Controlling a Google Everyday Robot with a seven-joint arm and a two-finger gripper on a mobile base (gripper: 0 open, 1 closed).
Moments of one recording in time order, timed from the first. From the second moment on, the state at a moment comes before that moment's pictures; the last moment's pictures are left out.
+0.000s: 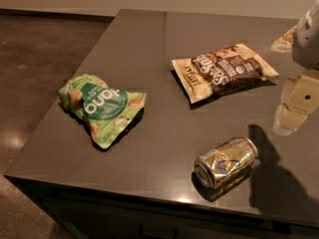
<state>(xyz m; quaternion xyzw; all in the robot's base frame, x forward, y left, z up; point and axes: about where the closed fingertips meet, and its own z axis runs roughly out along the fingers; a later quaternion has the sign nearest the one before) 0.439 -0.216 0.977 -0.60 0.78 -0.03 0.16</state>
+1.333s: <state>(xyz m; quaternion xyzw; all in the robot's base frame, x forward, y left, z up) 0.495 -0.111 0.954 -0.57 0.81 -0.01 0.13</state>
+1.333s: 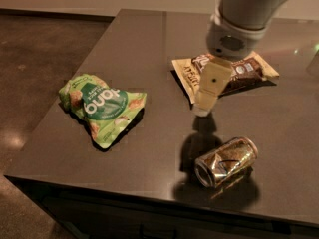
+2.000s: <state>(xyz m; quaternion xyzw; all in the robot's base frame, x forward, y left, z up) 0.516 -0.044 0.936 -0.53 0.84 0.00 0.13</state>
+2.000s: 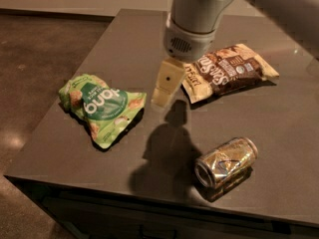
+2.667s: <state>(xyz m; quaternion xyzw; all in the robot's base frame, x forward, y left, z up) 0.533 0.036 0.898 -0.52 0.85 0.01 0.12</state>
